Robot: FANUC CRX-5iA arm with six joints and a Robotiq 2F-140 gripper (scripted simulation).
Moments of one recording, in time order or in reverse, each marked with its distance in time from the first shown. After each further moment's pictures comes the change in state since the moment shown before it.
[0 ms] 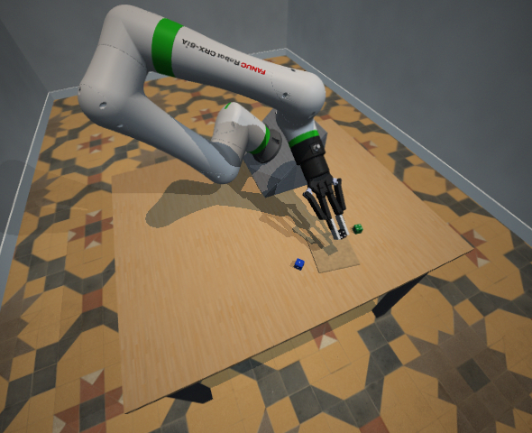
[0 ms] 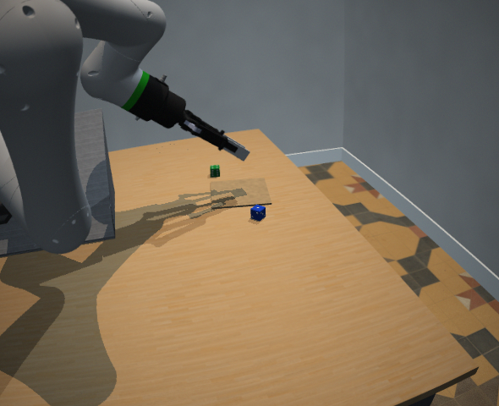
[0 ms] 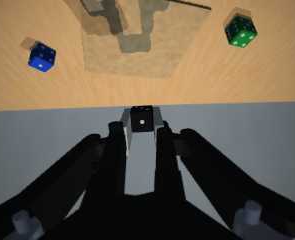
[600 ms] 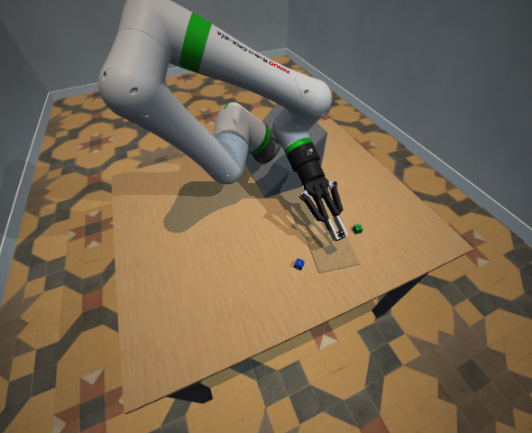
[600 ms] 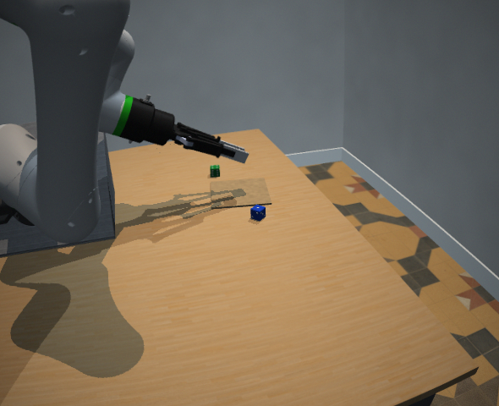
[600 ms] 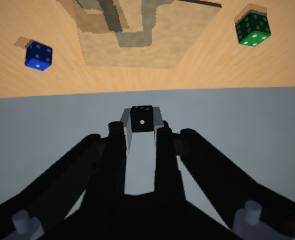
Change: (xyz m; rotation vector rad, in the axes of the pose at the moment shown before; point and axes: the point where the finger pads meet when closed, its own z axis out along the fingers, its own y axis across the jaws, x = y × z) arm 0.010 -0.001 0.003 0.034 -0.189 0.007
